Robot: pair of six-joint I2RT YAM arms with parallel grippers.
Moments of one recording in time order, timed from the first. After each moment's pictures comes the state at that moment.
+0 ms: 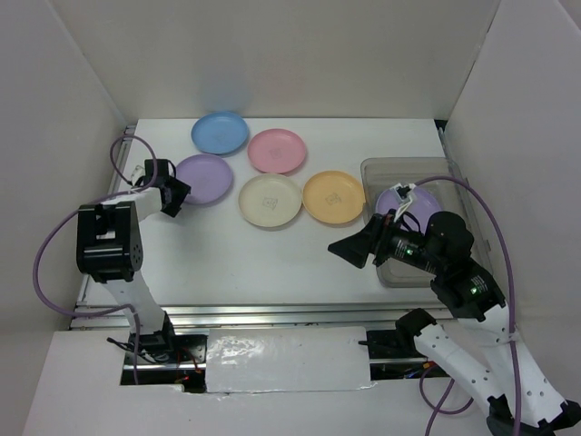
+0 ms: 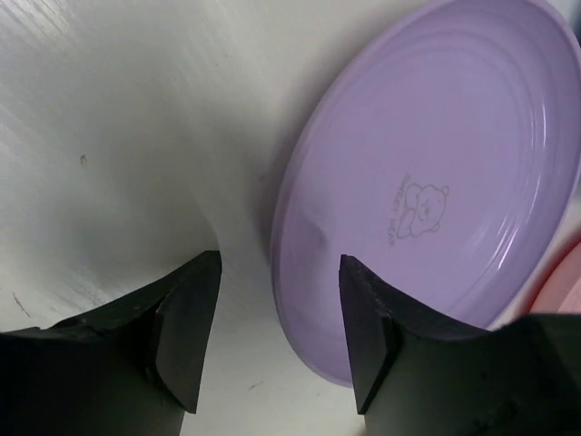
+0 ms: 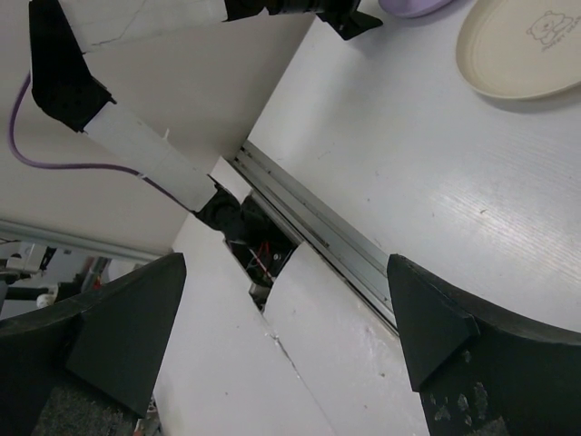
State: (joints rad) left arm 0.11 1.82 1.06 -0.12 -0.11 -1.00; right arm 0.47 0.59 0.89 -0.52 -0.53 0.68
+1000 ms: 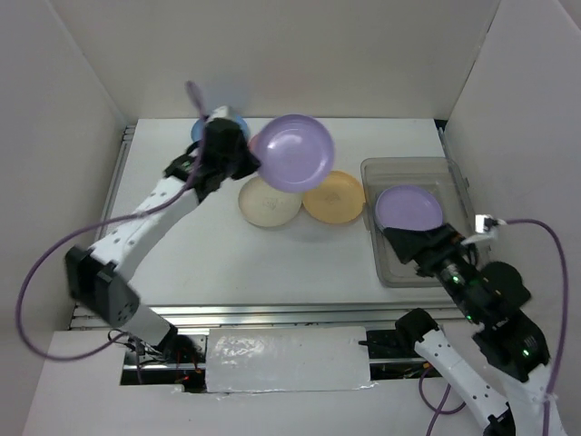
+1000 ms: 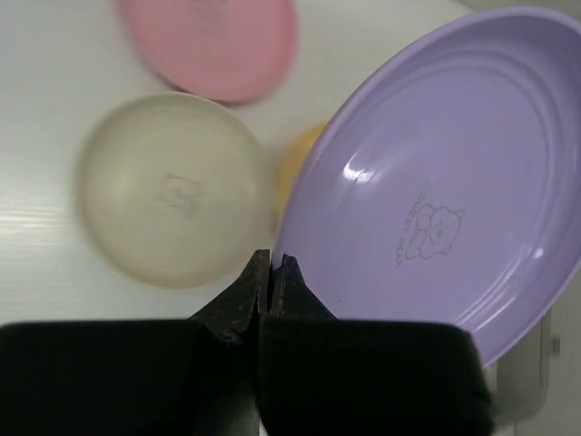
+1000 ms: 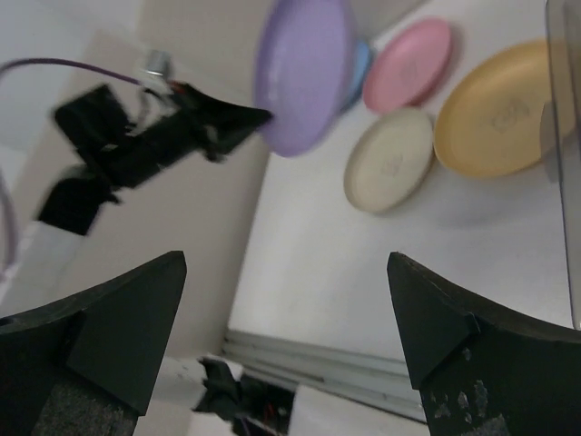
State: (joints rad) left arm -0.45 1.44 1.42 -0.53 -0.17 -0.78; right arm 0.50 0.33 0.95 -0.73 0.07 0.89
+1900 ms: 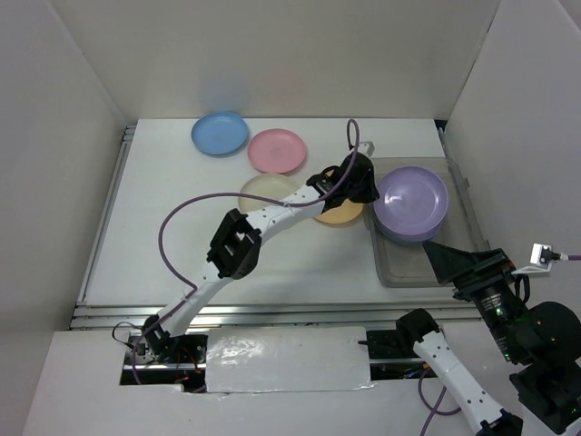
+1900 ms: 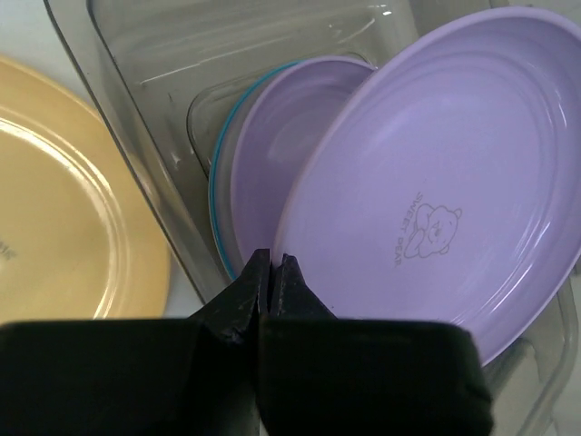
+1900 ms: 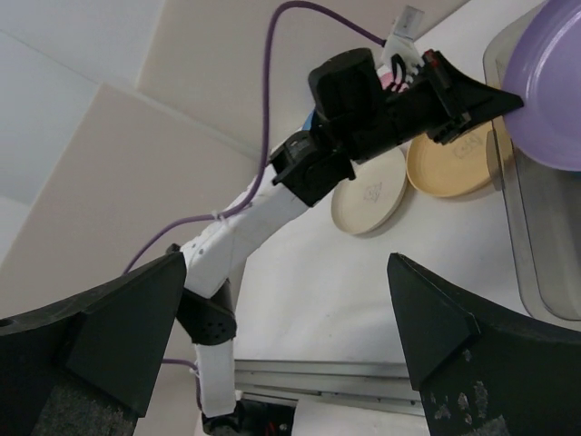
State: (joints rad) left arm -0.88 2.52 2.37 -0.37 -0.01 -0.72; right arm 0.41 0.26 1.25 -1.01 0.19 0.90
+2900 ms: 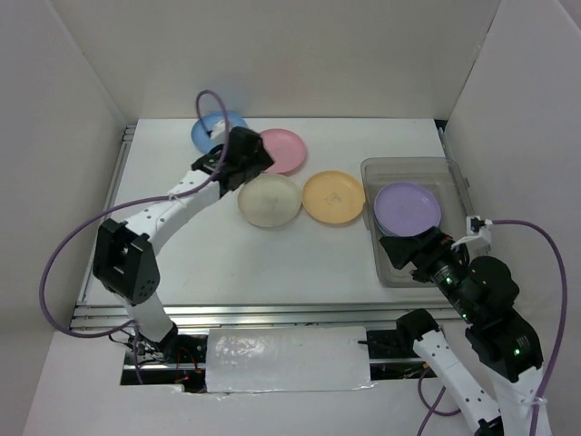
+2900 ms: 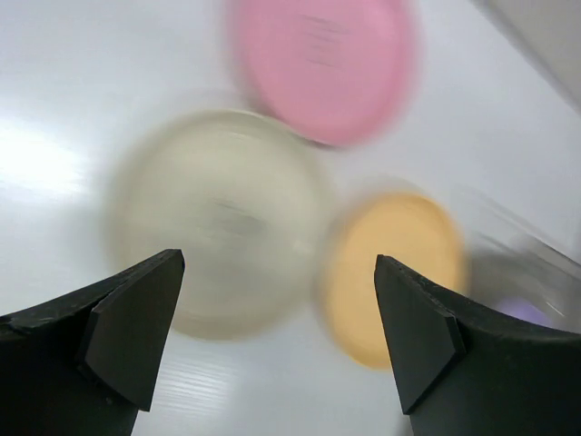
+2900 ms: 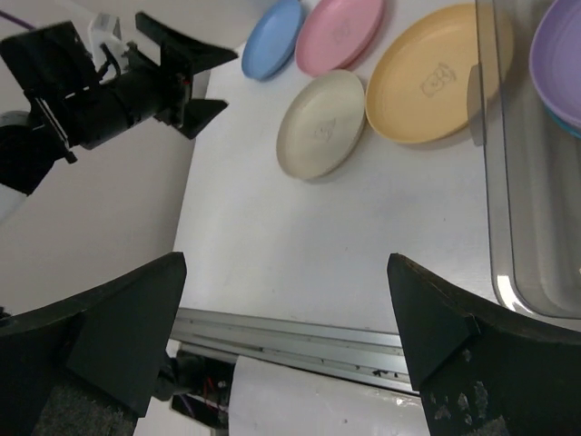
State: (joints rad) left arm -0.61 1.75 1.62 -0.51 -0.39 -0.97; right arm 0.37 0.30 1.01 -0.91 0.04 0.80
